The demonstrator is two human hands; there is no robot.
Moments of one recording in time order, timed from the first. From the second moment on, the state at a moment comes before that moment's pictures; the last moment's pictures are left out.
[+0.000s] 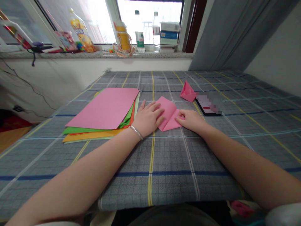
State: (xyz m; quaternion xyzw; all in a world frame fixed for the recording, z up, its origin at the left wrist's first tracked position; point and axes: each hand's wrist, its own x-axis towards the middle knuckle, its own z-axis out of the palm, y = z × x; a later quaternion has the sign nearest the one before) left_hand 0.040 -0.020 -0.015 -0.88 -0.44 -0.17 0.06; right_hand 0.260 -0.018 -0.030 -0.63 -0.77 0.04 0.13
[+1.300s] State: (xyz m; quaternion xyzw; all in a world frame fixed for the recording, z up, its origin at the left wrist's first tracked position) left_hand 0.068 -0.016 -0.041 -0.92 -0.39 -0.06 0.02; right_hand 0.251 -0.020 -0.027 -0.65 -0.75 0.00 0.11
